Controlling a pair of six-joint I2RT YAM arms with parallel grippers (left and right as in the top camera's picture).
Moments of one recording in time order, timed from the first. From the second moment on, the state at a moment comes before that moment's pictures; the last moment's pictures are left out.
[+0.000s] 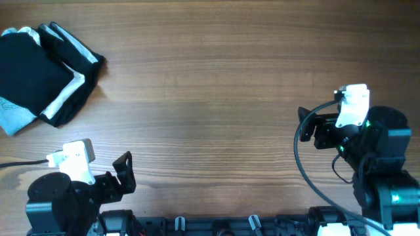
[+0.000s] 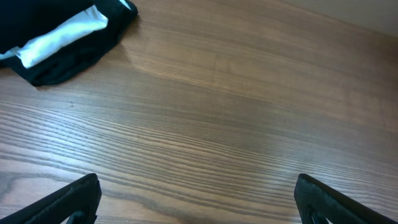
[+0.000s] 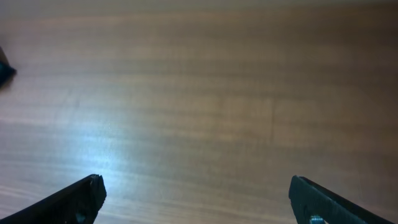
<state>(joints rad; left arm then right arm) 0.04 0.47 1.04 -1.26 0.08 -0.23 0.02 0.74 0.95 -0.82 -0.15 0.02</state>
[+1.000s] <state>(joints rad) 0.04 0.47 1.04 -1.26 0.08 -0.23 0.02 0.01 0.01 0.00 -0.10 -0.02</state>
